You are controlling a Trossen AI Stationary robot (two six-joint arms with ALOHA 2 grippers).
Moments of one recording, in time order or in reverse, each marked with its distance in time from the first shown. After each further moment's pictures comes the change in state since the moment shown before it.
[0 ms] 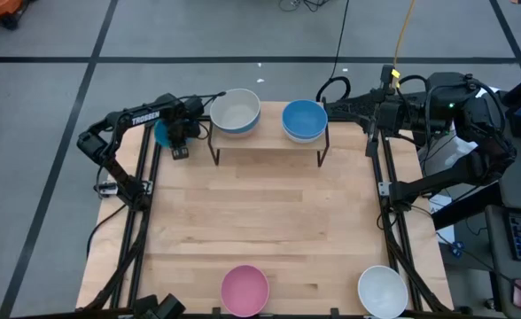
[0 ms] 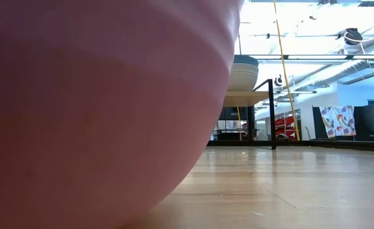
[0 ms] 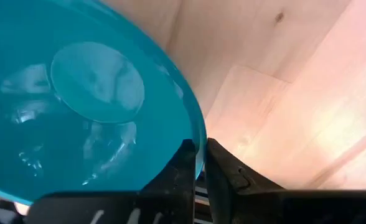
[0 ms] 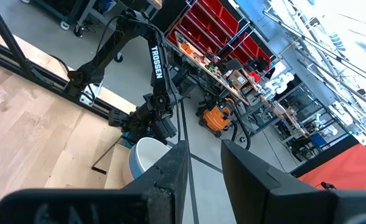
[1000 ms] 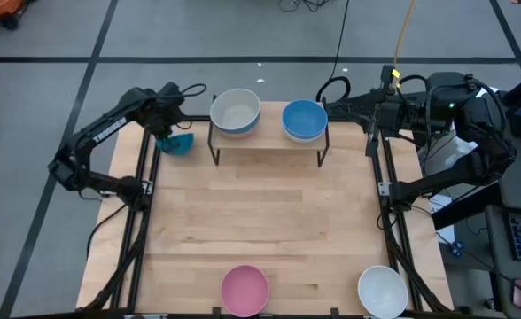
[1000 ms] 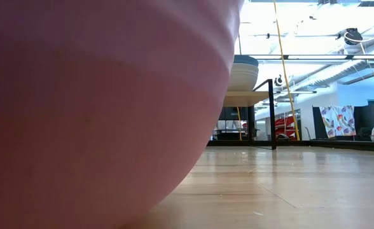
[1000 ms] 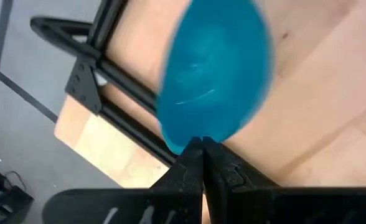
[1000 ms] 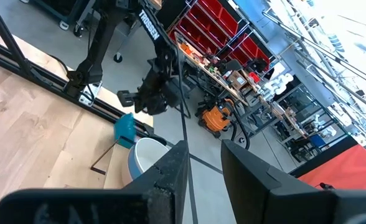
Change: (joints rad) left arm 0.000 -0.332 0.107 -0.188 -0.043 -0.261; right arm 0.000 0.000 0.000 0.003 0.000 -0.004
